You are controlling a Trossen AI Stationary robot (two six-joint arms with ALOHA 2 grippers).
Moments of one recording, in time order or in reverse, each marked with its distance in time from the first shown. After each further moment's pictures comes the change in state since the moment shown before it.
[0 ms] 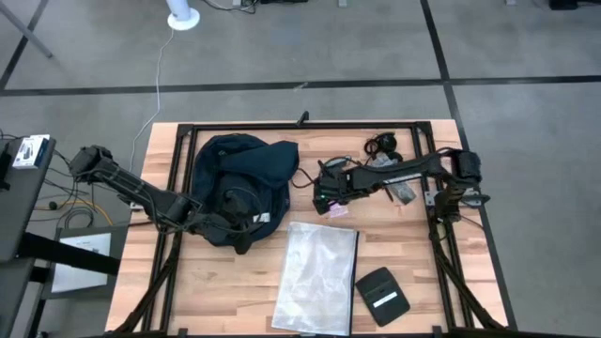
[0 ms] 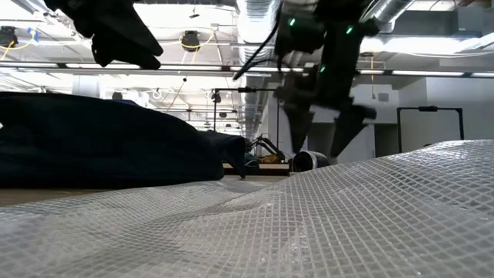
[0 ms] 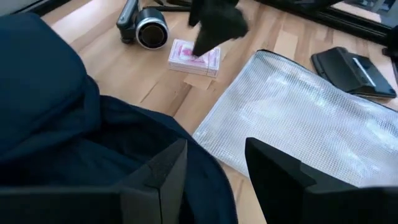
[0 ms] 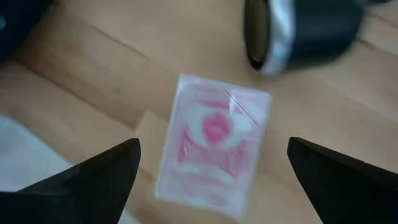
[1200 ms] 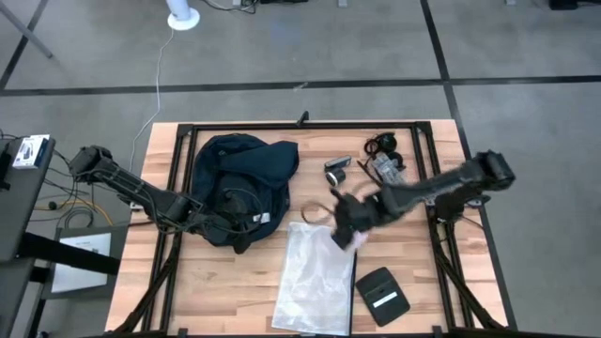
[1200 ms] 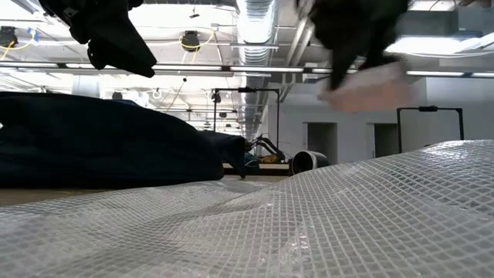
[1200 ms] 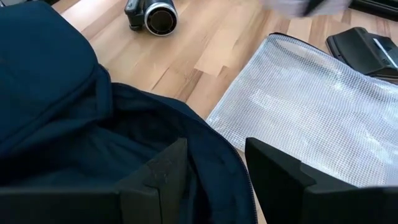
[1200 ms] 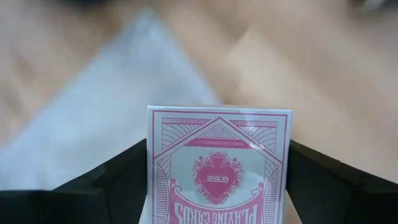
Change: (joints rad) left arm 0.002 0.000 0.000 -0.067 0.003 -0.016; right arm 0.286 -0.232 0.003 -0.115 -0.096 0.020
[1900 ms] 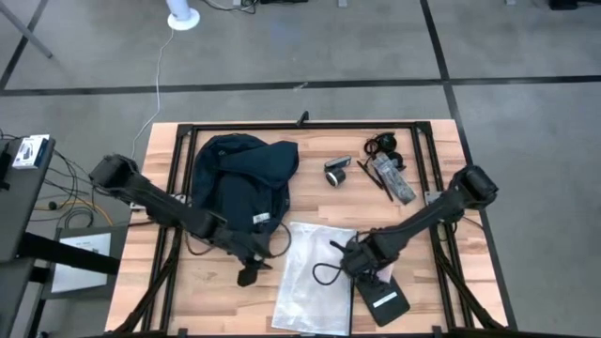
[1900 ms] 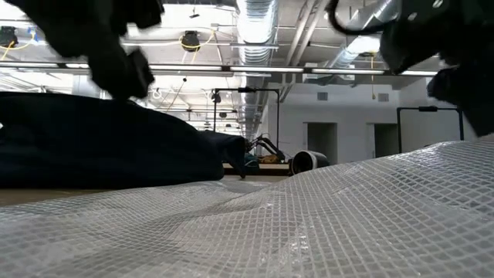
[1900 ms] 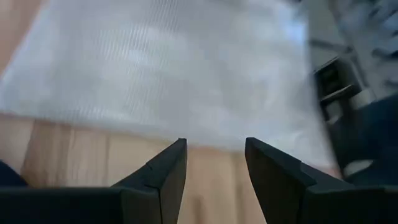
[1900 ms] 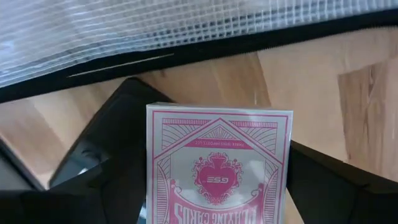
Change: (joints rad) left arm 0.000 0.340 0.001 0.382 0.545 0.181; right arm 0.260 0.206 -0.001 -0.121 -0.246 -0.178
